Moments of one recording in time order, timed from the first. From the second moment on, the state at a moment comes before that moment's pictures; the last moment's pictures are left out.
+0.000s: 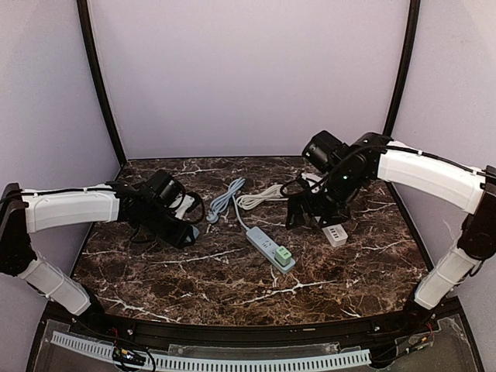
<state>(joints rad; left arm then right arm) -0.68 1.44 0.94 -0.61 0.01 -0.14 0.80 1.57 1.44 -1.10 -0.17 0.55</state>
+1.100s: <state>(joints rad) -1.05 1.46 1.29 -0.62 0.15 0.10 0.78 1.46 1.44 -0.93 -0.66 0.65</state>
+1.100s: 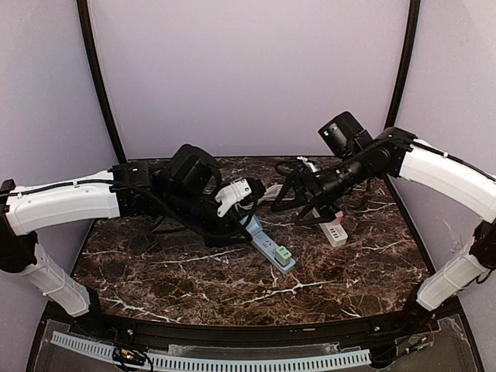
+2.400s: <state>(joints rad) -1.13 1.65 1.49 -0.54 0.12 0.17 0.78 1.42 1.30 -0.74 -0.78 0.86</state>
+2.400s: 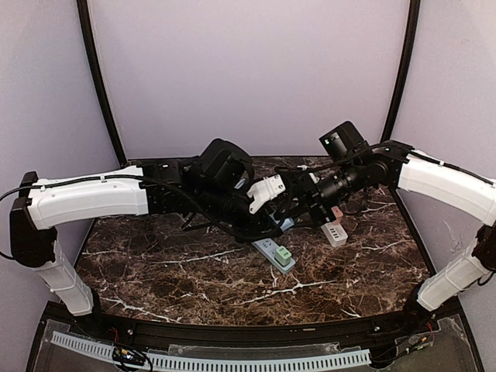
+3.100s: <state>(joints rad) -1.13 1.67 1.53 -0.58 0.11 0.18 0.78 1.42 1.29 -0.74 -0.76 0.84</state>
